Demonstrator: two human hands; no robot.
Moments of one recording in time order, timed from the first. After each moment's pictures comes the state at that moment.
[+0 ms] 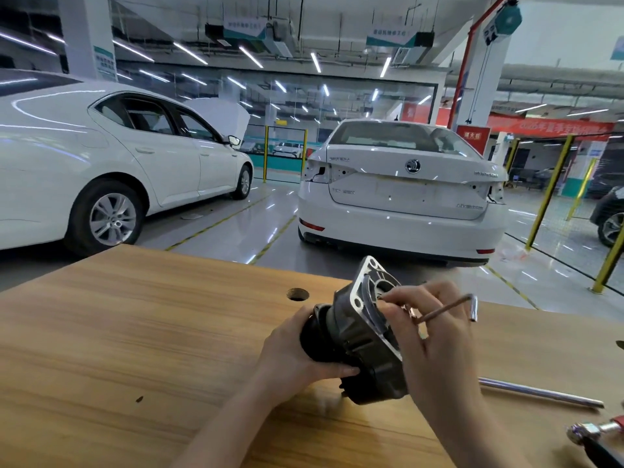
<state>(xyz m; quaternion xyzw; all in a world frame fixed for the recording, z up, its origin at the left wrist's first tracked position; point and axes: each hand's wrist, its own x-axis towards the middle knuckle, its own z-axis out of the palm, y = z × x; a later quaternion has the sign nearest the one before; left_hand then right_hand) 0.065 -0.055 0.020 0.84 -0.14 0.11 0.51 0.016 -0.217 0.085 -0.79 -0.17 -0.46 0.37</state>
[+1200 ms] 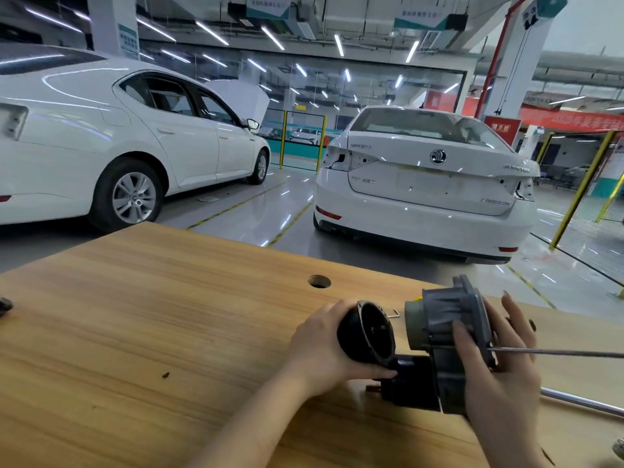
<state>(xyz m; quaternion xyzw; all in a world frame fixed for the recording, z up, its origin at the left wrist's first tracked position) 0.072 -0.060 0.009 0.88 -0.17 0.16 0.41 0.042 -0.252 0.023 -0.73 -0.06 -0.42 0.54</state>
